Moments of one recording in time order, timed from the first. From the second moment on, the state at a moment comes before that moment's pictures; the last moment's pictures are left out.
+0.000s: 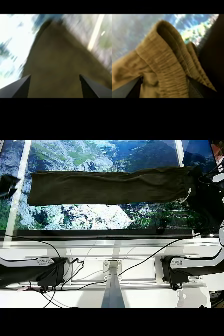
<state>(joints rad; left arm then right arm) 0.77 -1.51 1.18 0.74 -0.98 -1.10 -0.40 -1.53 1.17 -1.14 0.55 1.60</state>
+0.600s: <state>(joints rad) 0.66 -1.53 0.91 0.66 -0.82 -1.11 -0.39 -1.53 1.19 -1.22 0.63 1.50</state>
